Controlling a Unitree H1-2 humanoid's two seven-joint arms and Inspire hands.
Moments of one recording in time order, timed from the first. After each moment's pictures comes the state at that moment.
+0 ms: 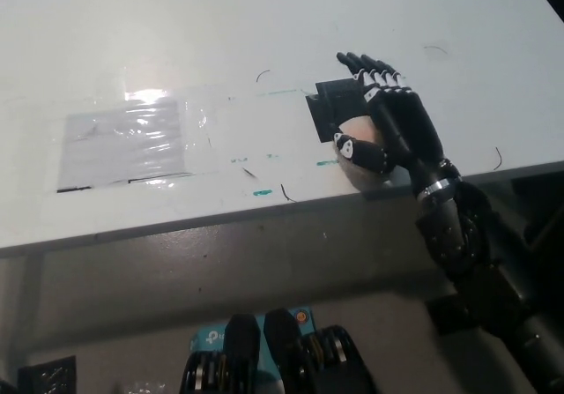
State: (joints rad) left_arm -0.01 0.45 0.34 0.51 -0.39 -0.03 -0.39; right_arm -0.70 -0.20 0.37 0.47 -0.62 -0.15 -0.24
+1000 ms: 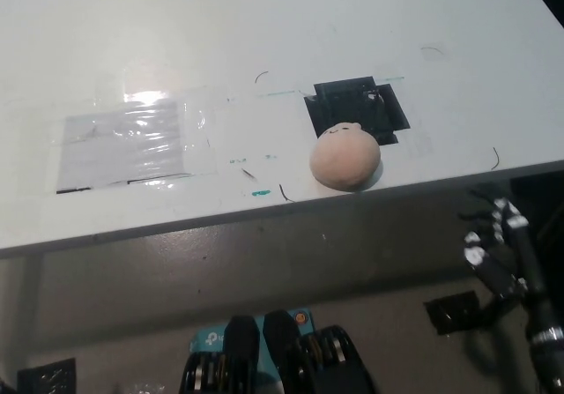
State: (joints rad) left_arm -0.01 0.45 0.34 0.52 -0.39 -0.03 -0.39; right_arm -0.14 -0.16 -0.04 0.14 -0.22 -0.15 -0.07
